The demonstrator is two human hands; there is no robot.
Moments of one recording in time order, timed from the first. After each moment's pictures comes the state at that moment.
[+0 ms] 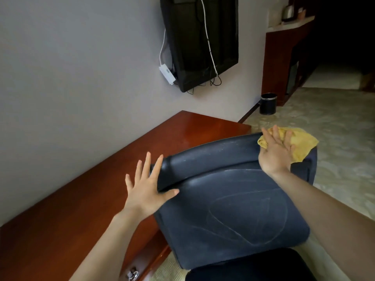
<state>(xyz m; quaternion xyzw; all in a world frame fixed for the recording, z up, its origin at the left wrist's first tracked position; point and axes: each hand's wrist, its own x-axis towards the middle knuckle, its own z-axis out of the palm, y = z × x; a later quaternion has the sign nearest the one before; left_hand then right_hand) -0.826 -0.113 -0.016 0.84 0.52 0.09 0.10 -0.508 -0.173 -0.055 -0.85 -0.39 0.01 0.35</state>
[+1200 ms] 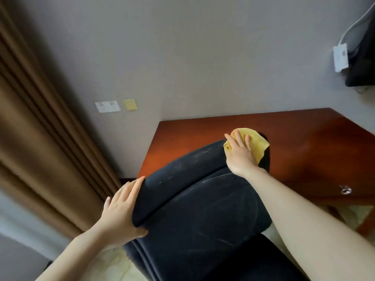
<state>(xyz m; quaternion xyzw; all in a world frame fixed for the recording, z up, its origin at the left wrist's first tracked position) -0.982 -0.401 -0.031 0.57 0.82 0.05 0.07 -0.761 -0.158 -0.027 -0.53 -0.82 0.17 0.15</state>
